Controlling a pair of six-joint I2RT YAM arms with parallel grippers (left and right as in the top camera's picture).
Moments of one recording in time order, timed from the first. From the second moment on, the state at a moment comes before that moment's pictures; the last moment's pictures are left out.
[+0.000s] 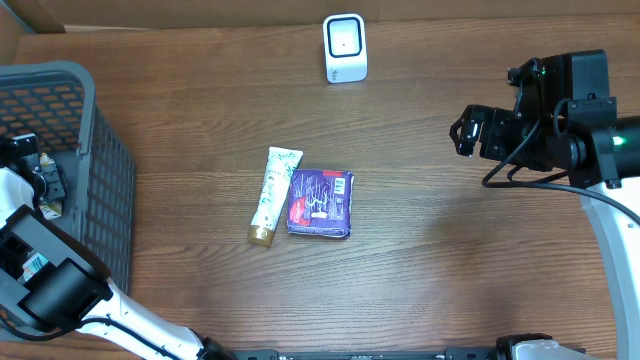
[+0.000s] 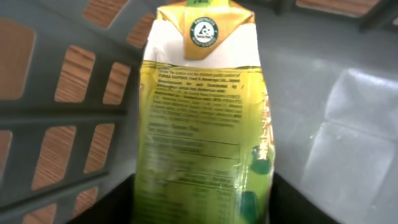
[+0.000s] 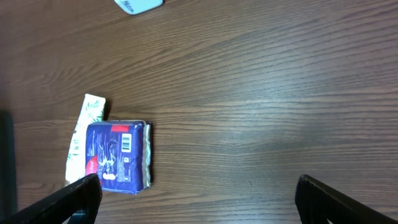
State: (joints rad) left arm 0.81 2.10 1.56 -0.53 -0.04 0.46; right arm 0.10 1.40 1.55 -1.19 -0.23 0.29
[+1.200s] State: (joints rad) left arm 0.76 1.34 1.72 -0.91 0.25 -0.22; right arm 0.10 1.40 1.55 -1.17 -0.23 0.30
